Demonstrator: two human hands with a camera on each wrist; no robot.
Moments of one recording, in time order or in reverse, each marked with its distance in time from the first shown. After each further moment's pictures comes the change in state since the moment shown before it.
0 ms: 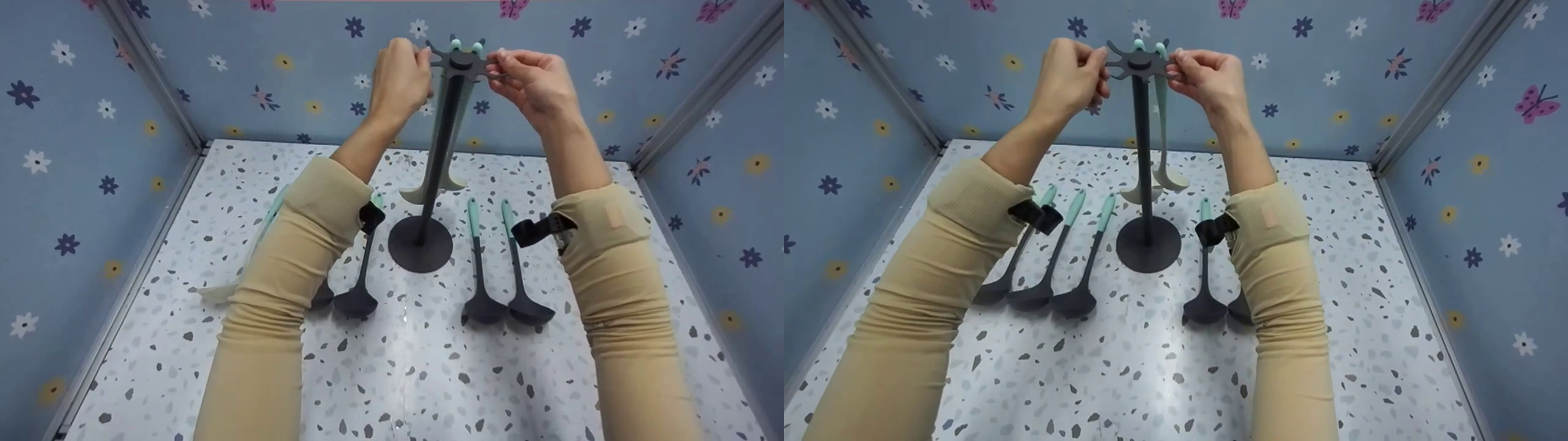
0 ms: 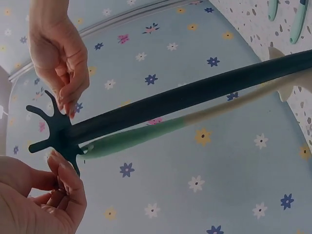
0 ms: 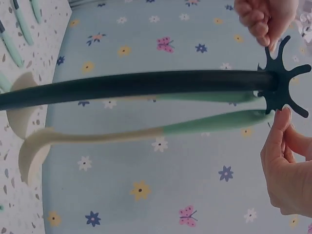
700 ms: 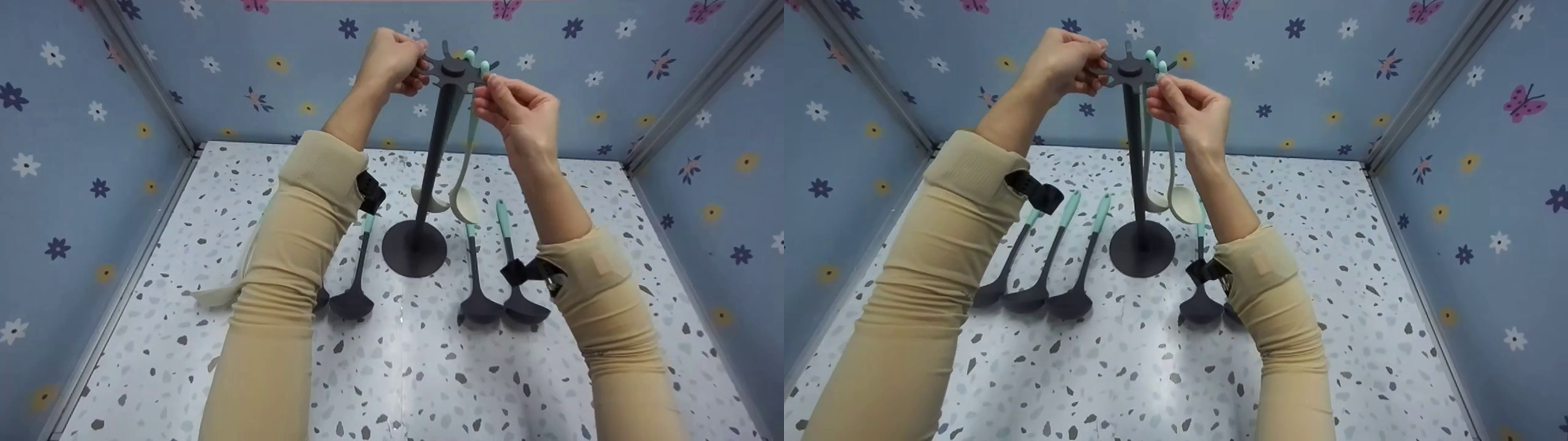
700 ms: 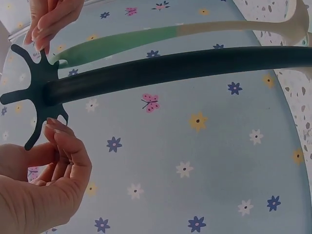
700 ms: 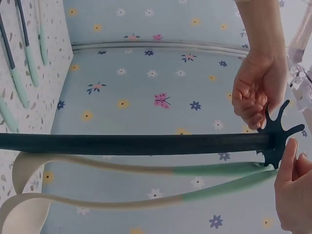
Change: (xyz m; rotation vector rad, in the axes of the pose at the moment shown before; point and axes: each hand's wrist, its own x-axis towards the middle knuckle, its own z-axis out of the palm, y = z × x) left_hand 0.057 -0.024 0.011 -0.370 -0.147 -0.316; right_hand -0.042 0.032 0.015 0.182 0.037 -0.261
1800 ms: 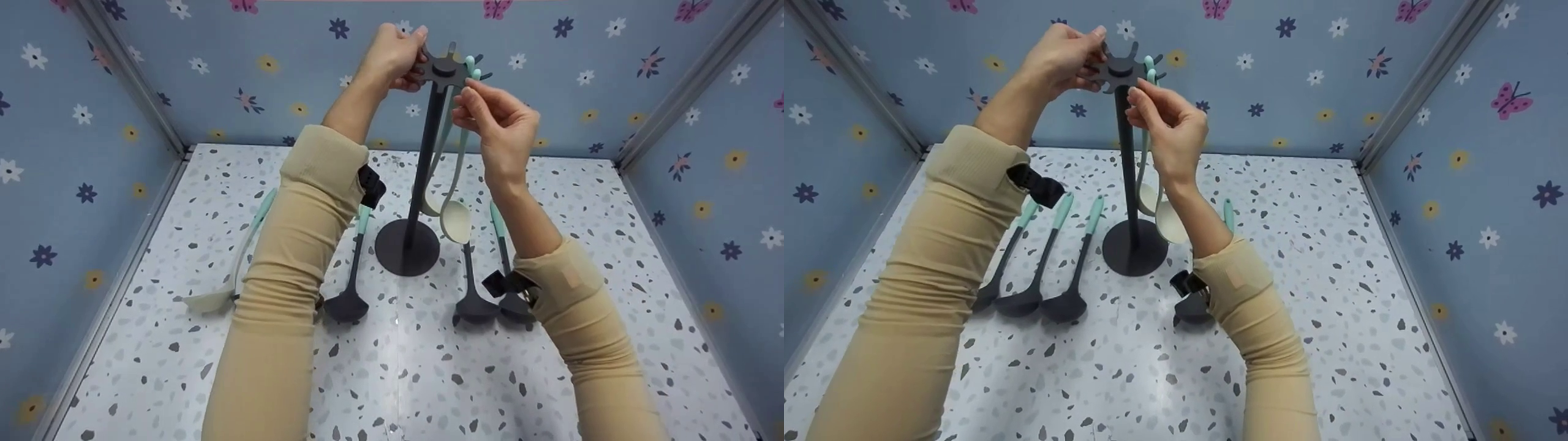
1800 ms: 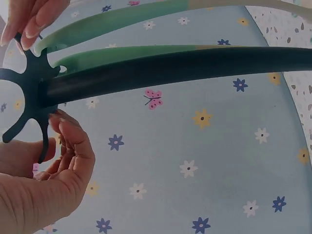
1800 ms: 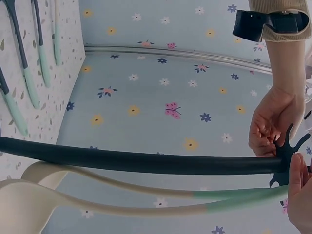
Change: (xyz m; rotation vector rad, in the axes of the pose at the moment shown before) left_hand 0.009 0.005 0.009 0.103 -0.038 0.005; right_hand -0.012 0.027 0.007 -0.277 -0.038 -0.427
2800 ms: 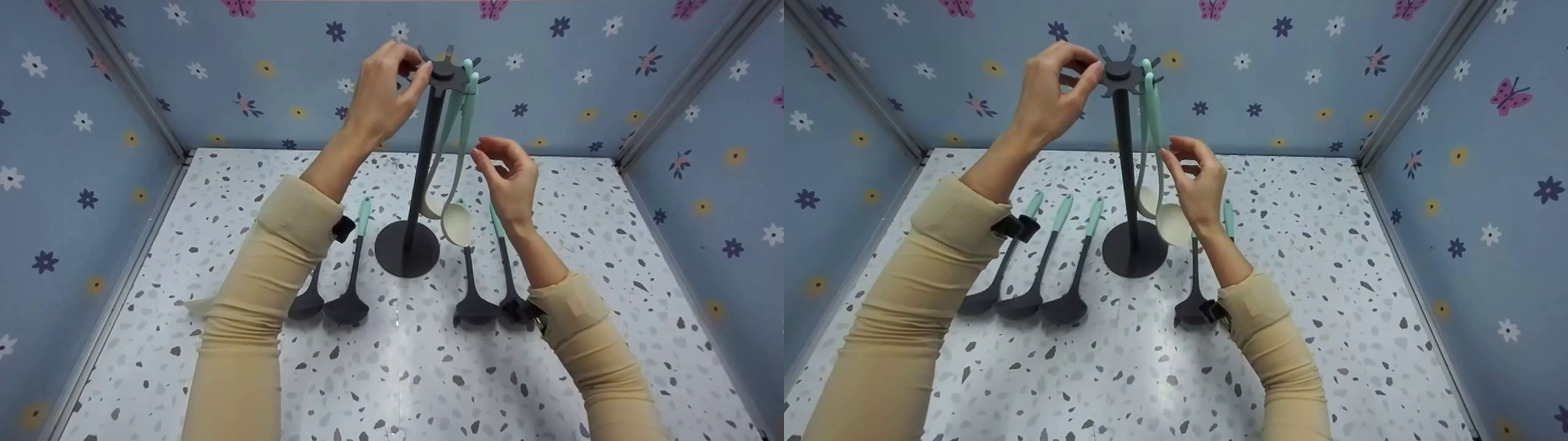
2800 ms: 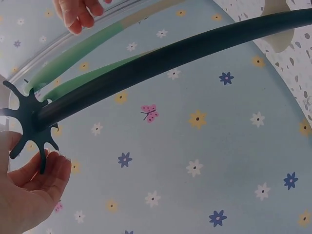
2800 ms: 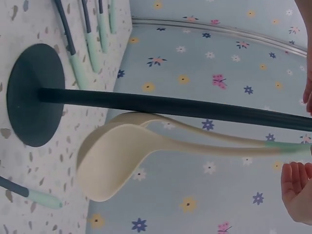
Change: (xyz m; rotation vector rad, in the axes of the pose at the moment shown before) left_hand -0.061 -0.022 -0.006 0.373 0.098 0.755; right_hand -0.040 0.021 -0.050 -0.393 -0.063 -0.028
